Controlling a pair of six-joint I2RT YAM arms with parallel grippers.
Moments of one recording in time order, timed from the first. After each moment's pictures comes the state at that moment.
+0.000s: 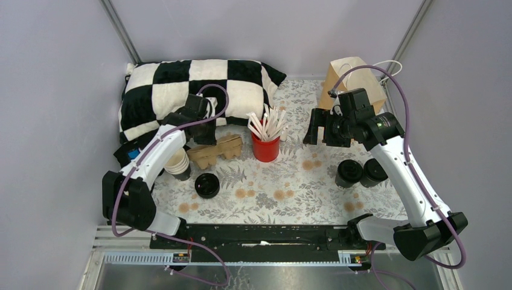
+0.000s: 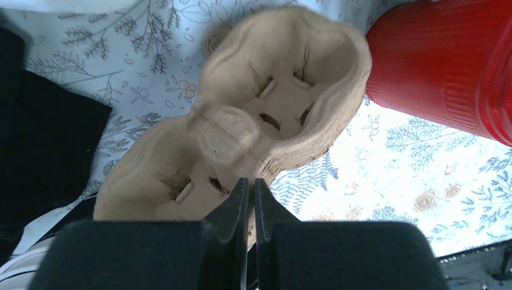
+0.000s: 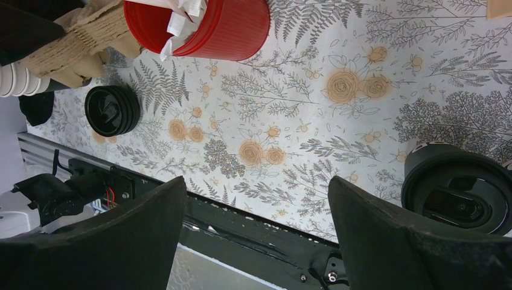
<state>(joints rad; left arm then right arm) -0.29 1.46 1.21 -0.77 0.10 -0.24 0.38 1.23 1.41 -1.08 -0.18 0.41</state>
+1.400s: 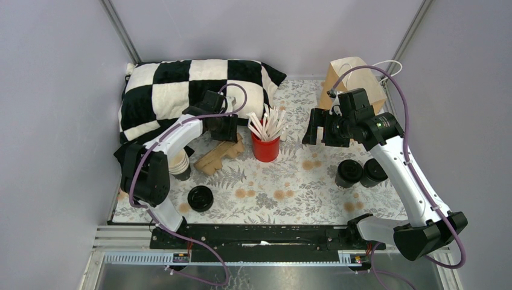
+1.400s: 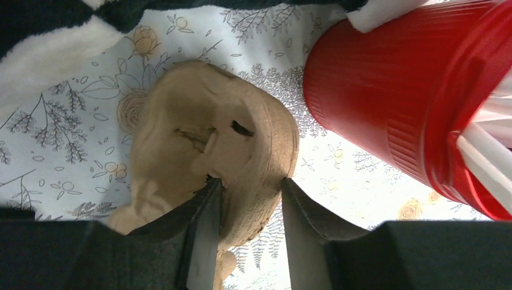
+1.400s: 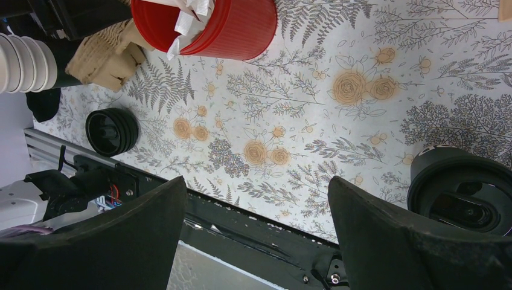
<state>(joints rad) -0.36 1.68 1.28 -0.63 0.22 -0.19 0.38 1.23 1.40 -1.07 -0.20 0.41</state>
